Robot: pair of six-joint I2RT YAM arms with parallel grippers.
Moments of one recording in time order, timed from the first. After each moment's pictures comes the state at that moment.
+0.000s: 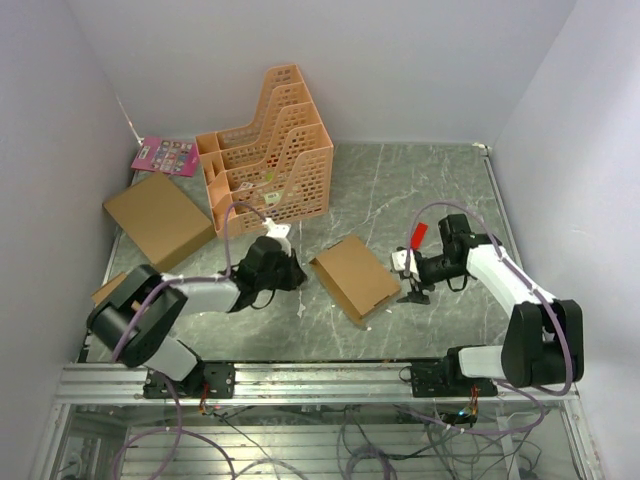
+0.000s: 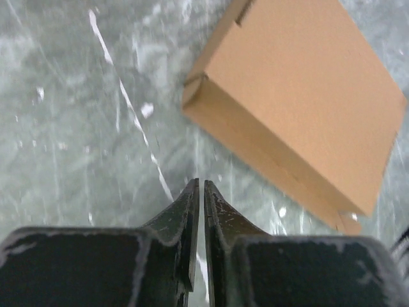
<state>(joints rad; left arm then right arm) -0.69 1.53 0.54 0.37 0.08 -0.53 0.09 1.34 0.80 -0.91 -0.88 -1.65</state>
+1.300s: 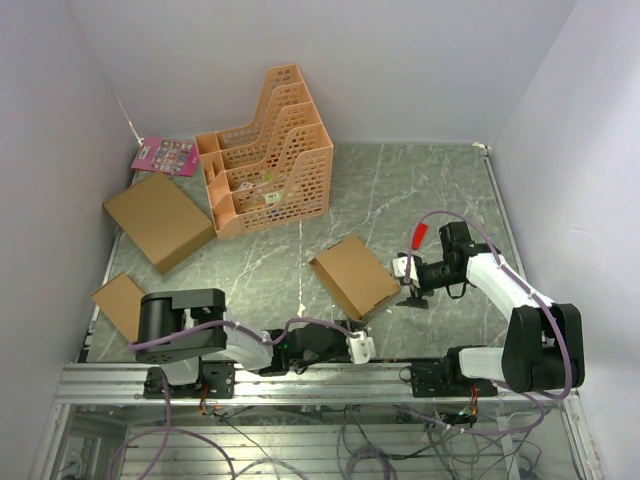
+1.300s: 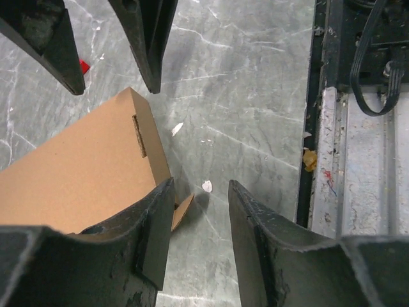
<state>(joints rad) -1.46 1.66 0.45 0.99 -0.21 0.36 0.08 1.29 0.69 -0.81 -0.90 -1.65</state>
